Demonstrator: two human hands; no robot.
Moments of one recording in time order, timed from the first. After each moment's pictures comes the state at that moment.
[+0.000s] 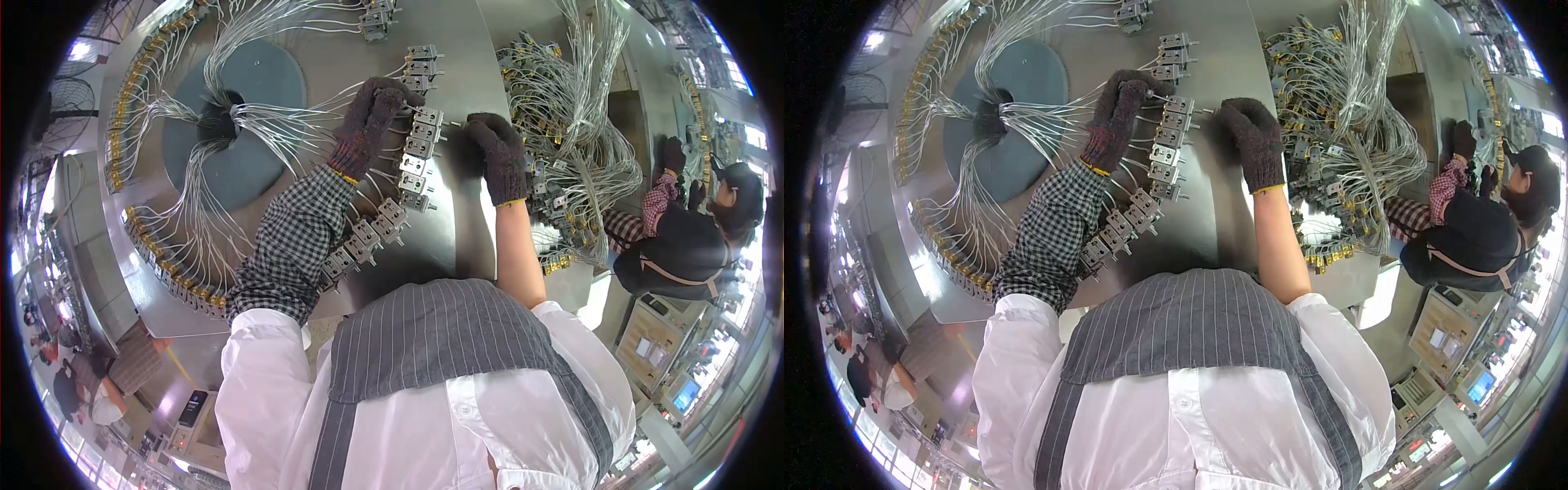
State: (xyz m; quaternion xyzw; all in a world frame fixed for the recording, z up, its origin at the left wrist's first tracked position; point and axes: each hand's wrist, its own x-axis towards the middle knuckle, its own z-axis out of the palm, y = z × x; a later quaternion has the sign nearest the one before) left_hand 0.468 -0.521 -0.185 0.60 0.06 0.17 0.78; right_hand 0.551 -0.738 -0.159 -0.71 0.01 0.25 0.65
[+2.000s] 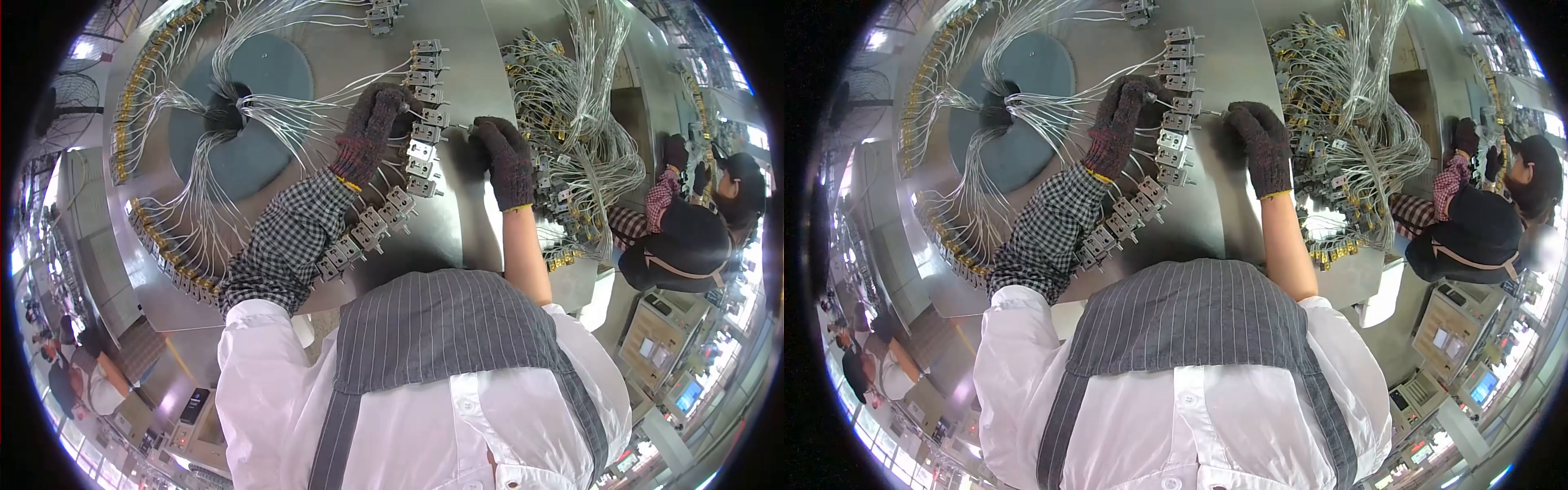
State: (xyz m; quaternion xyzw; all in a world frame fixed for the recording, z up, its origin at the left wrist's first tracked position) left_hand 0.460 -0.544 -0.174 0.56 0.17 0.12 0.80; right_hand 0.548 -0.761 -0.157 -0.72 0.03 0.28 0.64
